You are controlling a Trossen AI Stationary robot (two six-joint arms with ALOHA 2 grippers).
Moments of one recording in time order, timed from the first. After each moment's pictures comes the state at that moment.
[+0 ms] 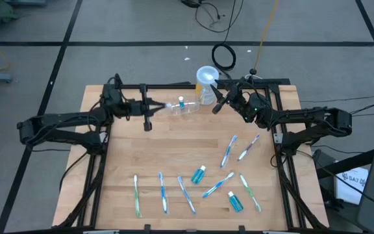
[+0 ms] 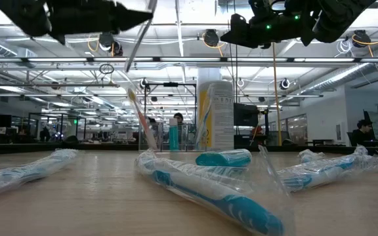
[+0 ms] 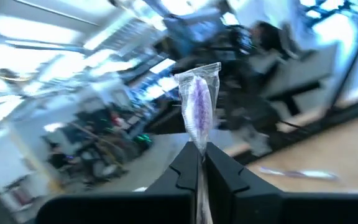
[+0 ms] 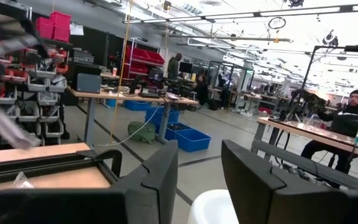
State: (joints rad) left arm 0.43 1.07 0.53 0.74 0.37 0.49; right arm -0.31 1.29 0.66 0.85 0.39 -0.27
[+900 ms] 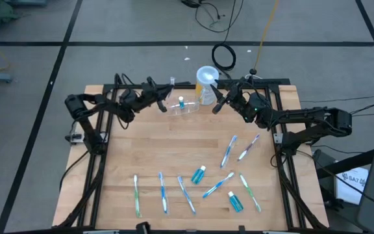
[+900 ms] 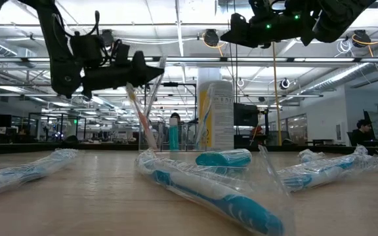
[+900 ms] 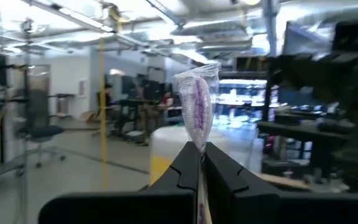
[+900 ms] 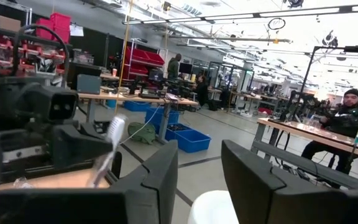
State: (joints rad) left arm 0.64 1.76 0.52 1.56 0.22 -0.09; right arm -0.31 1.29 0.66 0.86 0.39 -0.27
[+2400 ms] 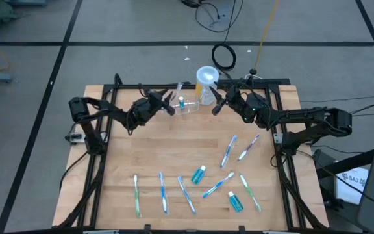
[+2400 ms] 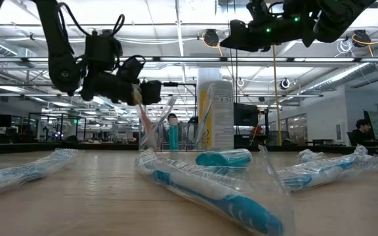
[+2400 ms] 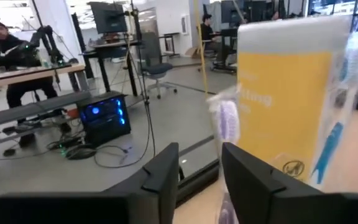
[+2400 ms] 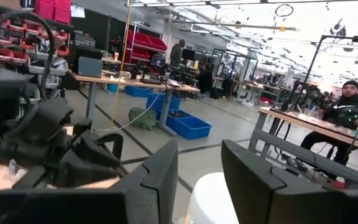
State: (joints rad) left arm 0.43 1.75 0.52 1.25 -0.44 0.10; right arm -0.31 1.29 0.66 0.78 0.39 -0.26
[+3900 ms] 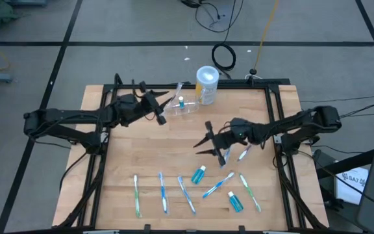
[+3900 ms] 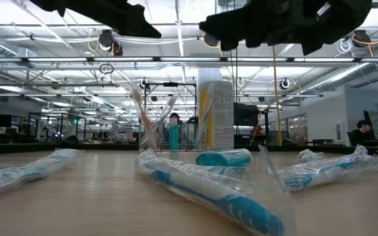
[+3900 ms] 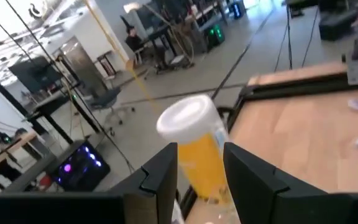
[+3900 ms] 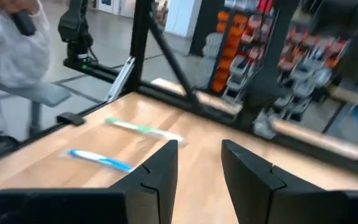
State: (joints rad) left arm 0.19 1.14 0.78 0.26 -0.40 0.41; right arm 0.01 1.48 0.66 0.73 -0.34 -0.22
